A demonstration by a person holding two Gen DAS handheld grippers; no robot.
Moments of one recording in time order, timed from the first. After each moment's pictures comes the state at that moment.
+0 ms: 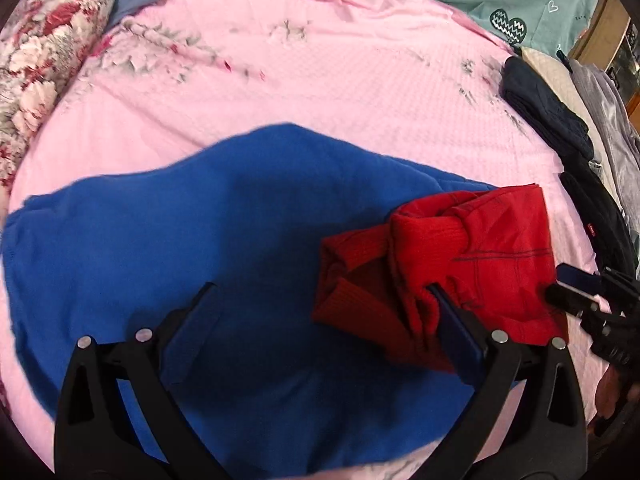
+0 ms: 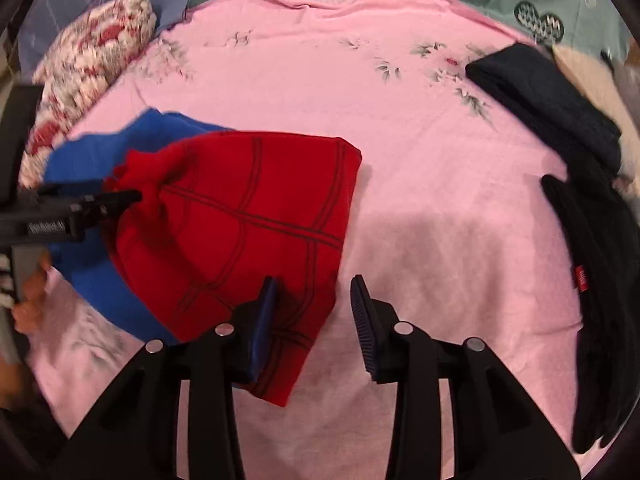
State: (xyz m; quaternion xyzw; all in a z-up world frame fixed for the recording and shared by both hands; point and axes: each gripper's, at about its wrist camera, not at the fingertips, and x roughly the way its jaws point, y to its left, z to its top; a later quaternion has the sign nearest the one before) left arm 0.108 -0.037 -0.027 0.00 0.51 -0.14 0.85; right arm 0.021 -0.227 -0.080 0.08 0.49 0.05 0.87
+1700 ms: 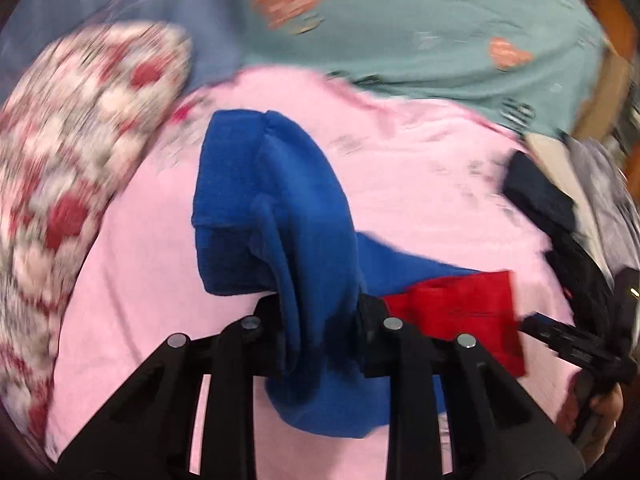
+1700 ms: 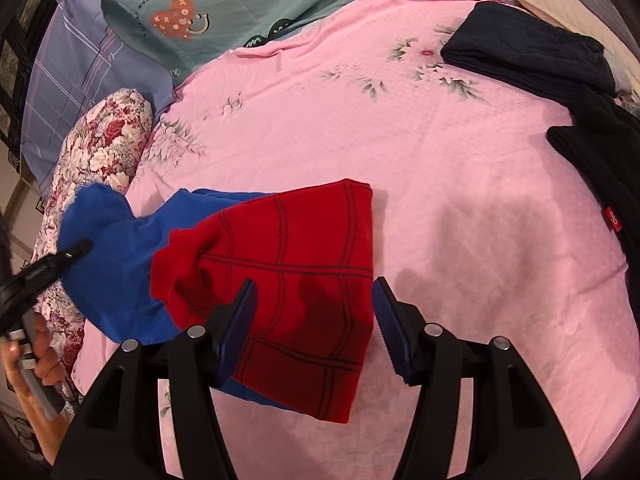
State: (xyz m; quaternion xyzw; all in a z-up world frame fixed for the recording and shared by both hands) left arm 0.070 0.008 0.069 -0.02 0.40 -0.12 0.91; right arm 0.014 -0.244 -0.065 0.24 0.43 0.05 0.87
